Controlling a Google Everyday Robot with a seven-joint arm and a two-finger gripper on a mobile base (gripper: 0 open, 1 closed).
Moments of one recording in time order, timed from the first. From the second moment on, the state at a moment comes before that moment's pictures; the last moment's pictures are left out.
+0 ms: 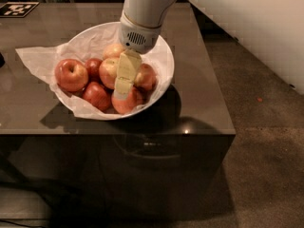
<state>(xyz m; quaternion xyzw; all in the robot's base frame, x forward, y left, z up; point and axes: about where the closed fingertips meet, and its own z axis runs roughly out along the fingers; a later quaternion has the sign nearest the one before) 0.557 0.048 0.918 -0.65 0.74 0.07 0.15</state>
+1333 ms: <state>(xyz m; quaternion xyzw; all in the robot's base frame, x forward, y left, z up) 0.572 0.053 0.897 -0.62 0.76 0.10 0.14</state>
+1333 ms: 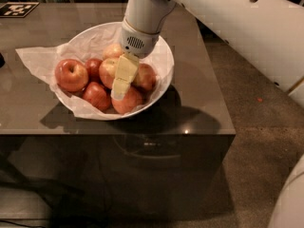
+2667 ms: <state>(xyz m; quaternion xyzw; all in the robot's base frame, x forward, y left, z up) 0.572 0.053 0.897 -0.62 0.76 0.10 0.14</state>
